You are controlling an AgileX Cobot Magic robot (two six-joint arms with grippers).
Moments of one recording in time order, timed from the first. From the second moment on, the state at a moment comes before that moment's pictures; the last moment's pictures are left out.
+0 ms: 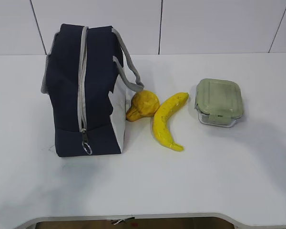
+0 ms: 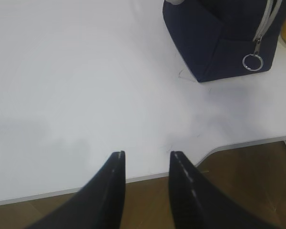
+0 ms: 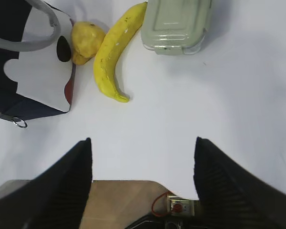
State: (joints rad) left arm -0.07 0.01 -0.51 -0.08 1.12 0.05; right arm 0.00 0.83 -0.86 0.37 0.96 0.04
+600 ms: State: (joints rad) left arm -0.07 0.04 -0.51 -0.08 1.12 0.05; right arm -0.13 1.37 -1.15 0.69 1.05 -0.30
